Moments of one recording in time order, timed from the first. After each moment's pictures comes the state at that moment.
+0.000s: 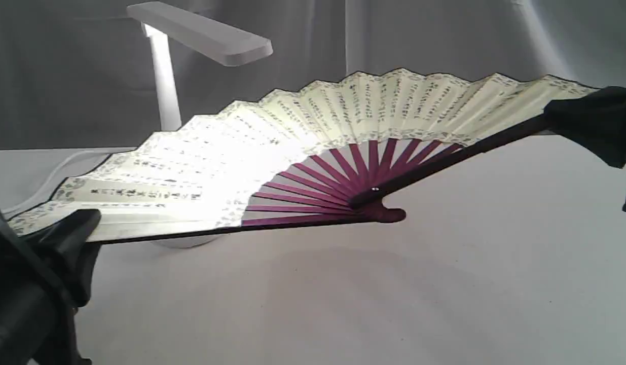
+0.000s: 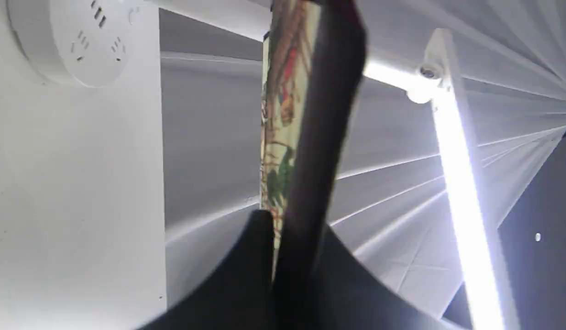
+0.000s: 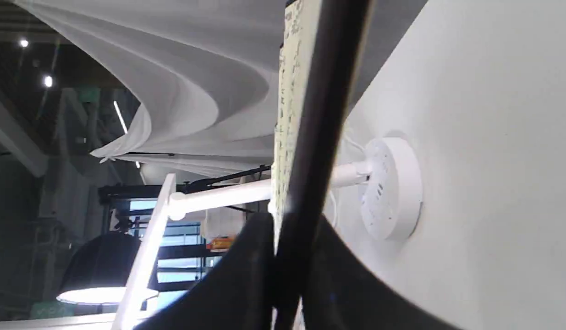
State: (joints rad) left arm -0.92 1.23 -0.31 -1.05 -0.95 -1.10; right arm -0.40 1.62 -0.89 1.62 1.14 -0.70
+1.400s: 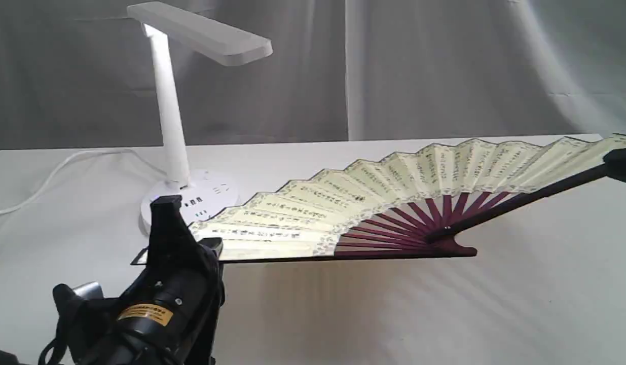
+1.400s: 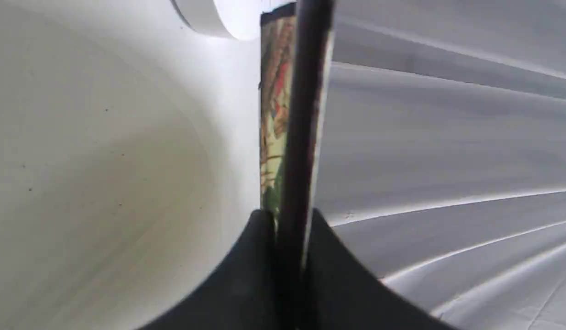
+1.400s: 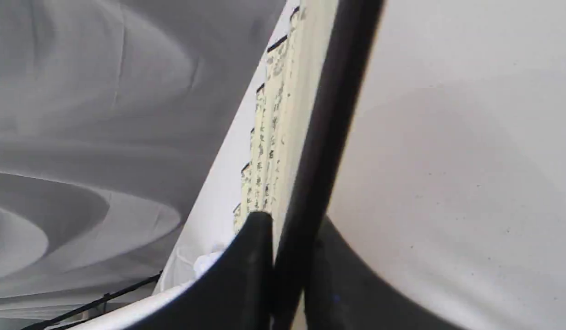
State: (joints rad) left arm -0.92 1.77 -0.61 -1.07 -0.88 -1.24; right arm -0.48 1.62 -0.89 1.40 0.82 -0.60
